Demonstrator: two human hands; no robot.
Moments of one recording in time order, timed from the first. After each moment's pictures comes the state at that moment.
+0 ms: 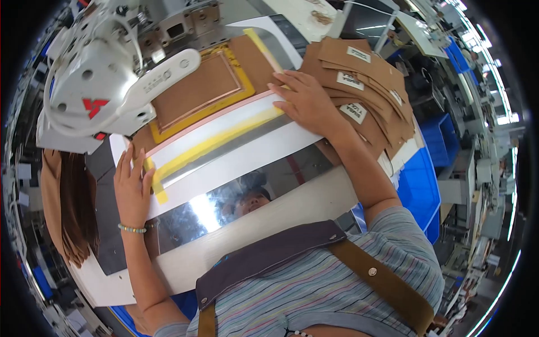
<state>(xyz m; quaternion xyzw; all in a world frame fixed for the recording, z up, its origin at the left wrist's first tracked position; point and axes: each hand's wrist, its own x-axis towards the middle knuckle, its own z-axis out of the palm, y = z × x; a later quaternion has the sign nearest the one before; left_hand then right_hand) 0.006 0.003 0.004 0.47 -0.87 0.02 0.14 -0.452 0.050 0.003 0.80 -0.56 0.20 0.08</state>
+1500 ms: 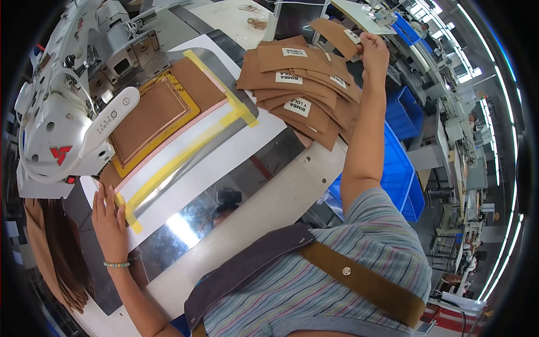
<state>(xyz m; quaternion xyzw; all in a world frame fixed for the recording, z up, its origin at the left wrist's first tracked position) 0.013 0.003 -0.001 0.47 -0.88 0.03 0.10 -0.666 0.102 0.122 0.30 -0.68 0.67 0.05</state>
